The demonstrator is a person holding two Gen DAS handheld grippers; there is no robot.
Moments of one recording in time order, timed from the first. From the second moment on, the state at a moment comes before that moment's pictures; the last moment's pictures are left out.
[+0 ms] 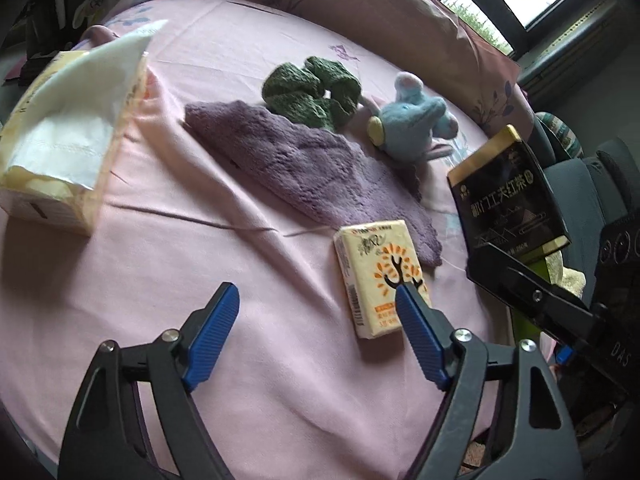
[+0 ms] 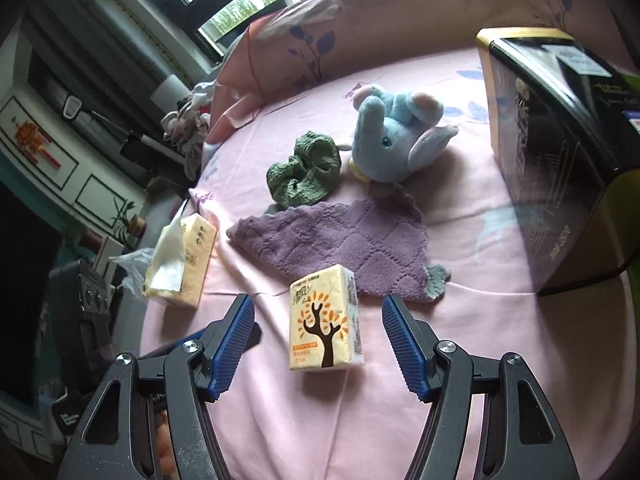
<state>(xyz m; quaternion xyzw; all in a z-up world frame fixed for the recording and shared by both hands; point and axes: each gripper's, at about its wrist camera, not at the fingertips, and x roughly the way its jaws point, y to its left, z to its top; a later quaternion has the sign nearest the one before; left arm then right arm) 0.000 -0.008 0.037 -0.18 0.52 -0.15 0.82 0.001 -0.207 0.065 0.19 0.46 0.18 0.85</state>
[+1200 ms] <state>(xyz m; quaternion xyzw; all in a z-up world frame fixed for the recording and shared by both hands) -0.043 -0.077 0.103 -0.14 0.32 -0.27 0.90 -0.043 -0.225 0.122 0.15 0.33 0.20 0.91</state>
